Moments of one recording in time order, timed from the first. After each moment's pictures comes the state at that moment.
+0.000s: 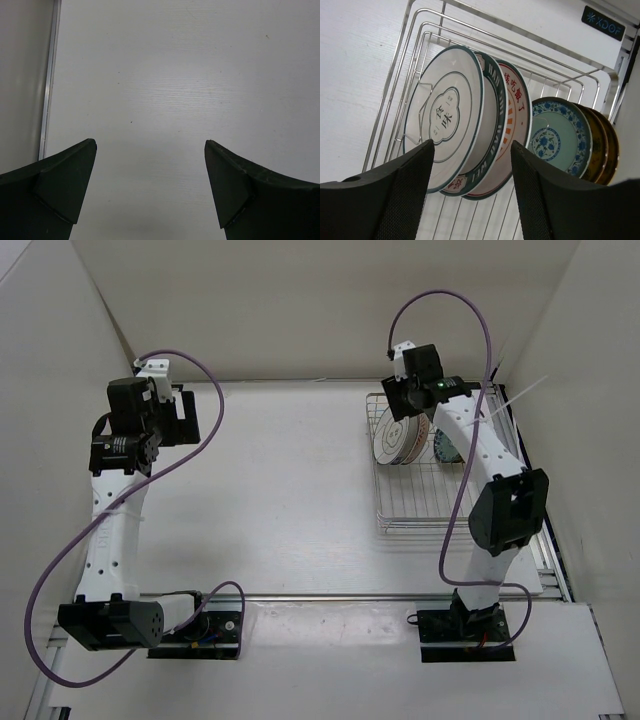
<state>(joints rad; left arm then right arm) 0.04 1.22 1.46 -0.79 -0.02 0.04 0.34 1.82 1.78 -0.71 0.18 -0.19</state>
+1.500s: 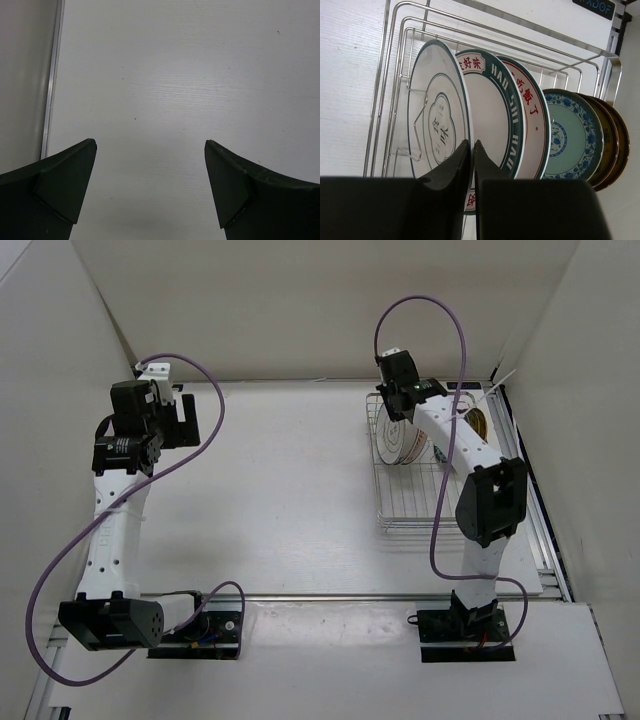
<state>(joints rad) 0.04 1.22 1.43 -0.77 -0.05 0.04 0.41 1.93 1.81 -0.71 0.37 -0.11</state>
